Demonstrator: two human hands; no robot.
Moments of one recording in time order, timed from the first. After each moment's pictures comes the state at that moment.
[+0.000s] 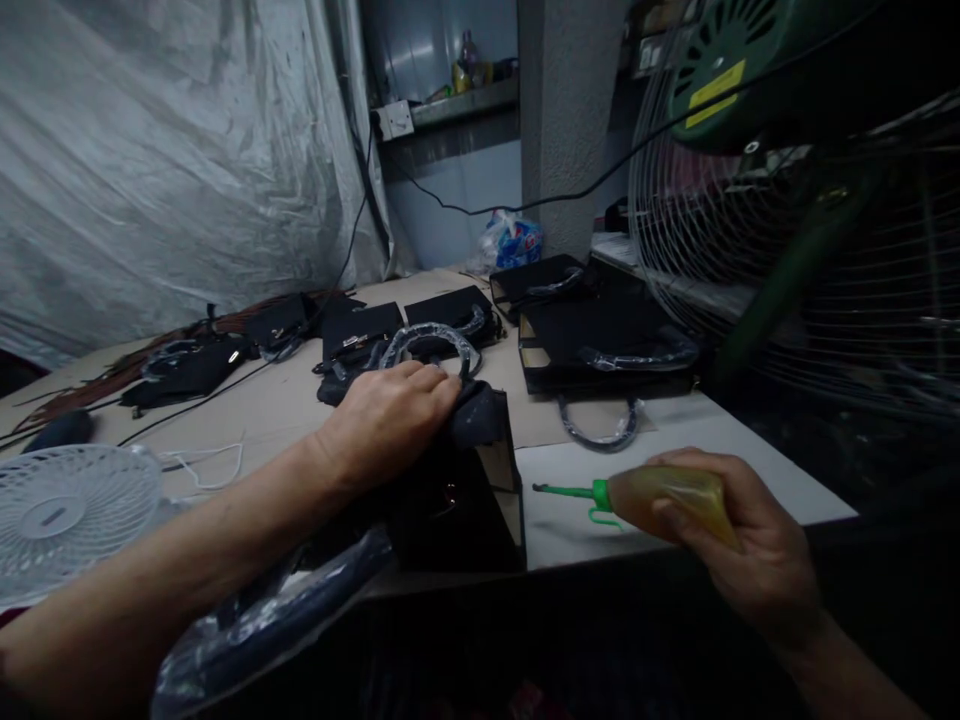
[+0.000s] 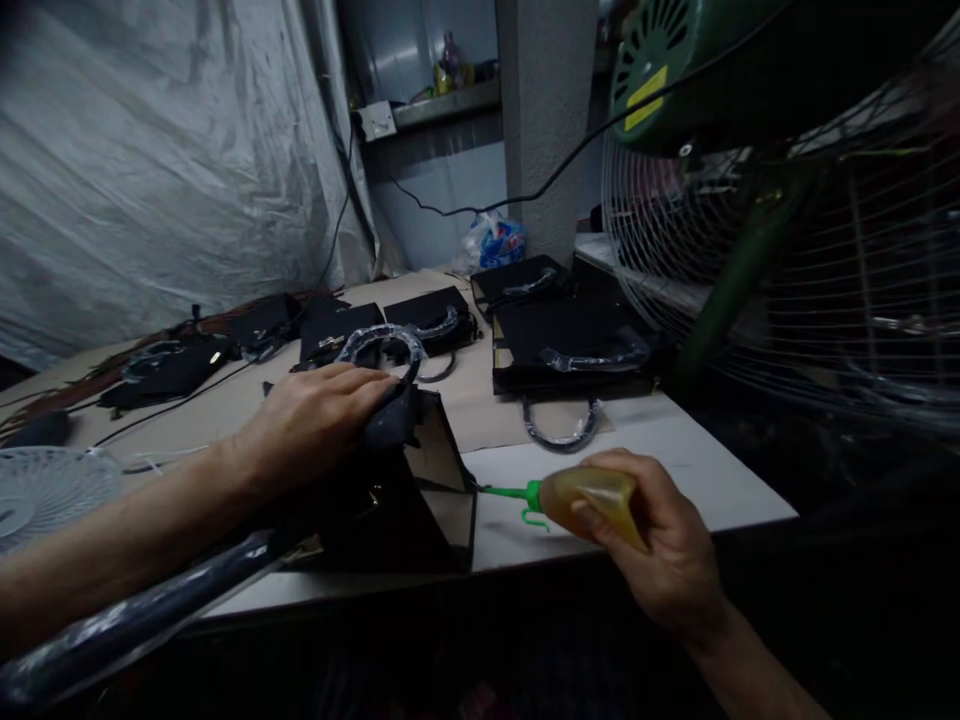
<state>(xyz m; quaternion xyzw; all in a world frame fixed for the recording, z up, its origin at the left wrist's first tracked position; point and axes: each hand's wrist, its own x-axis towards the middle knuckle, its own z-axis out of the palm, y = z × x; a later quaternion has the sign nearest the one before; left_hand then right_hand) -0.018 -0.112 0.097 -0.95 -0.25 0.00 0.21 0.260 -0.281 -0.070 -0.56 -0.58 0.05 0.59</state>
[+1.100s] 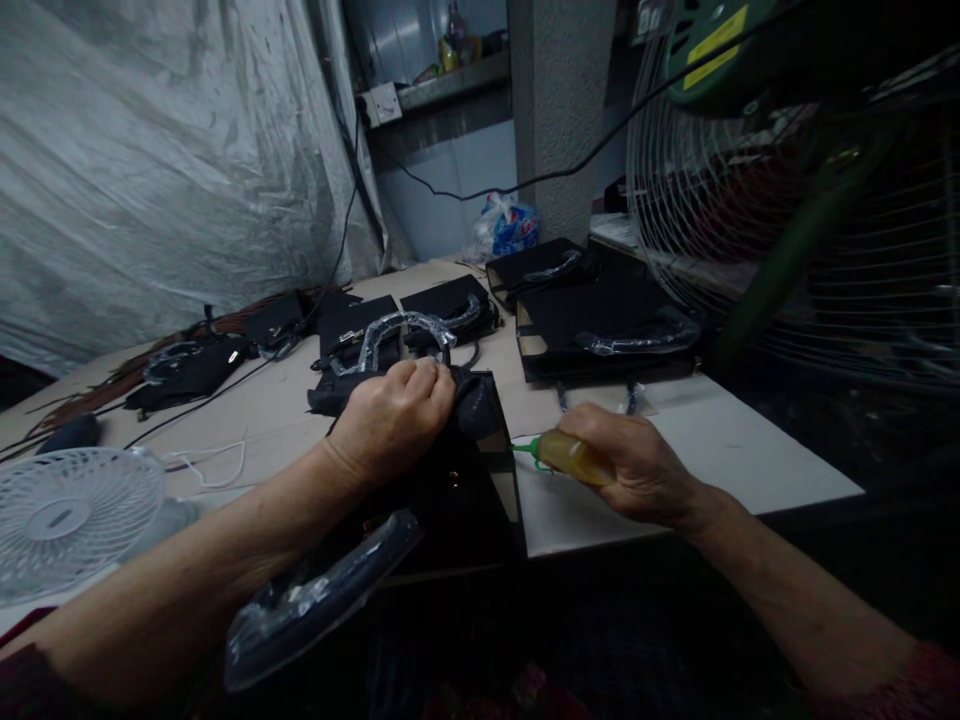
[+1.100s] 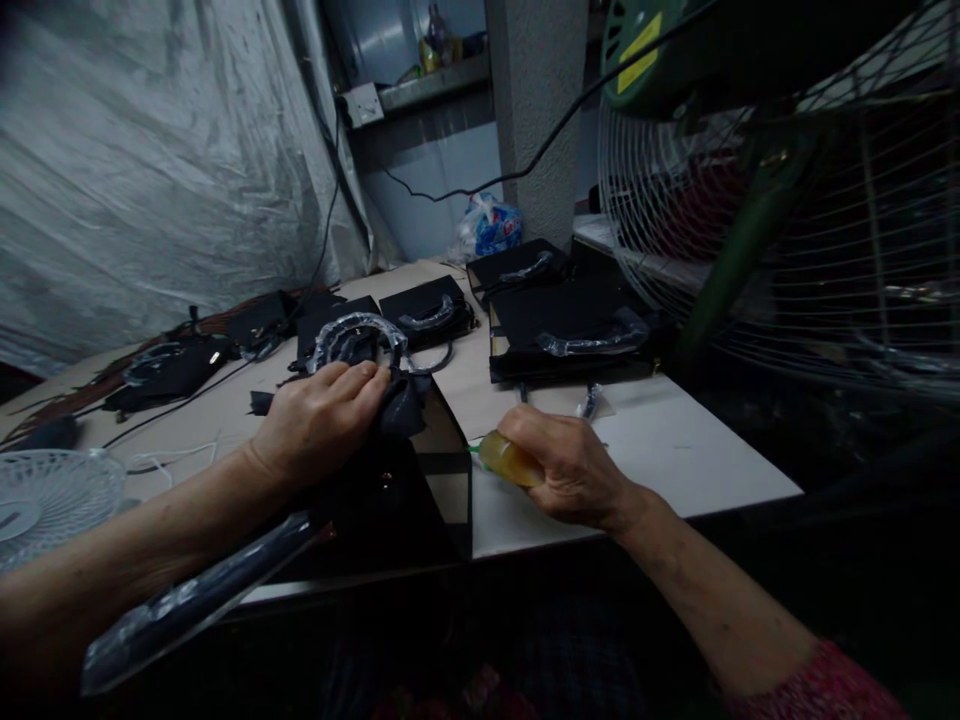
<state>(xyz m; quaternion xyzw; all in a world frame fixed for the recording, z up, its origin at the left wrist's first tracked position) -0.018 -0.110 0.065 -0.90 -0.22 -0.07 0.38 0.253 -0.210 -0.049 -0.38 -0.79 0.04 0.48</state>
